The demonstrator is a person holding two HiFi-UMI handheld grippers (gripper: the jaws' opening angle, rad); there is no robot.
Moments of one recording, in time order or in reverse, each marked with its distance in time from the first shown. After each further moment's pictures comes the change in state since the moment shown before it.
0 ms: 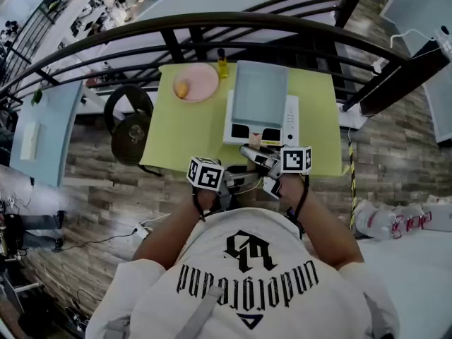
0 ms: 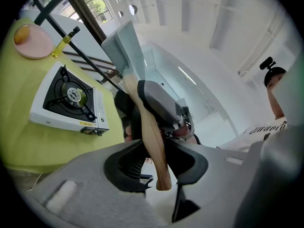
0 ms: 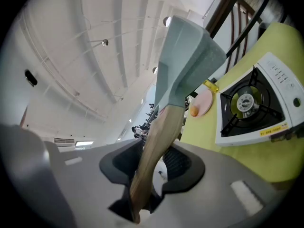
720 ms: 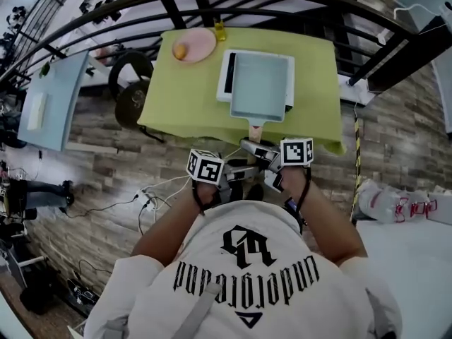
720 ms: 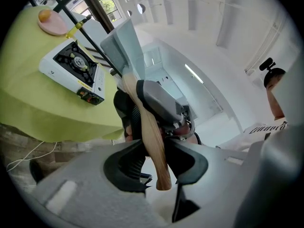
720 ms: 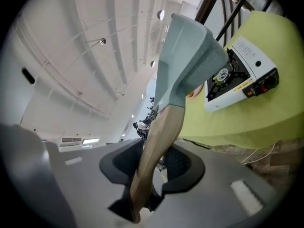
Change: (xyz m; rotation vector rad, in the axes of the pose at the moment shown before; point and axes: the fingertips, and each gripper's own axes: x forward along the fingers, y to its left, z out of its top) left arm 0.044 -0.052 -0.137 -0.077 -0.007 0.064; right arm -0.092 0.015 -0.124 0.073 0.080 0.024
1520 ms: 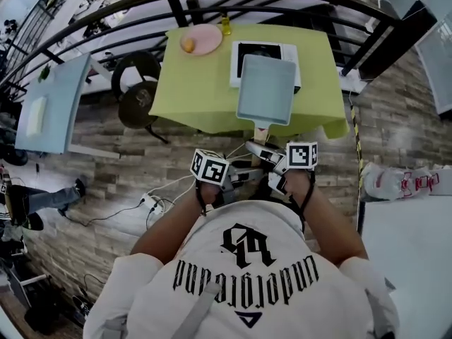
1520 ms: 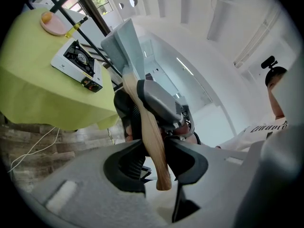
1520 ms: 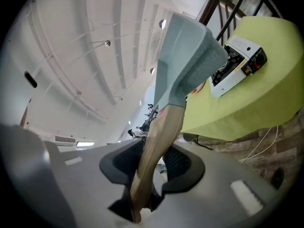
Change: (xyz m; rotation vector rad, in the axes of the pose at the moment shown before) left arm -0.100 -0.046 -0.100 0.060 0.094 -0.071; right arm 0.040 0.068 -0.114 -0.019 -0.115 -0.040
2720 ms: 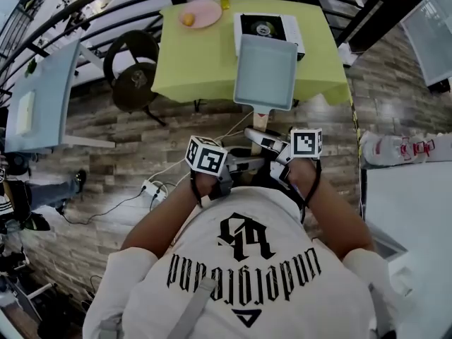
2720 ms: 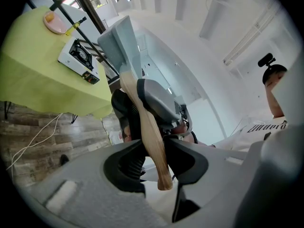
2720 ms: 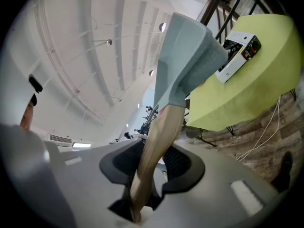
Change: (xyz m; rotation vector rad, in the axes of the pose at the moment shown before) left arm -0.078 -0.051 -0.060 0.010 0.070 -0.088; right arm 0.038 0.072 -0.074 0.012 -0.051 0.010
